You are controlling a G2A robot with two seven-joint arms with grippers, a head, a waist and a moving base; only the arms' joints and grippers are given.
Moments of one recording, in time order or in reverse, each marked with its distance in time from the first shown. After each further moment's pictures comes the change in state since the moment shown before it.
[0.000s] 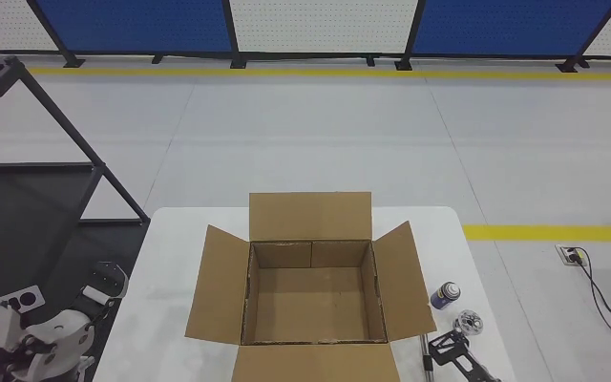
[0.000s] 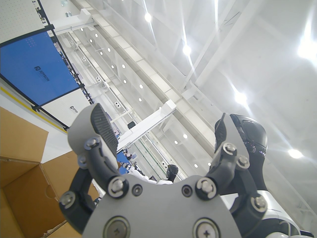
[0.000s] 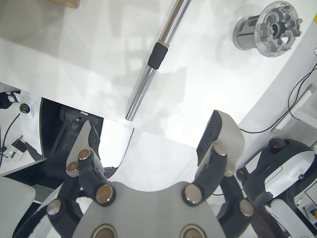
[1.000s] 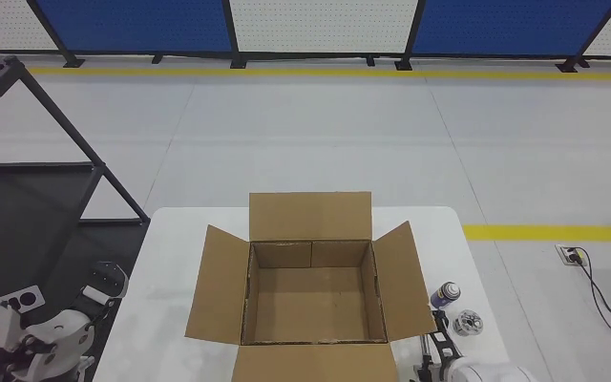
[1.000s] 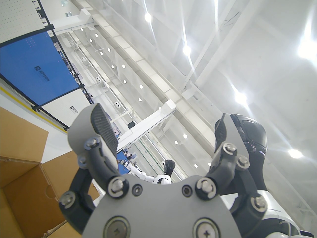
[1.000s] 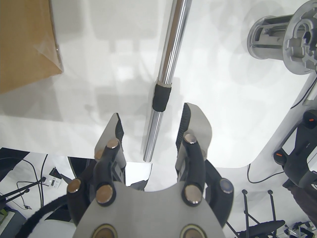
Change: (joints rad) left arm 0.000 0.000 0.000 0.000 0.000 0.000 0.000; right arm 0.215 -0.053 -0.228 0.231 -0.083 0.325 -0.060
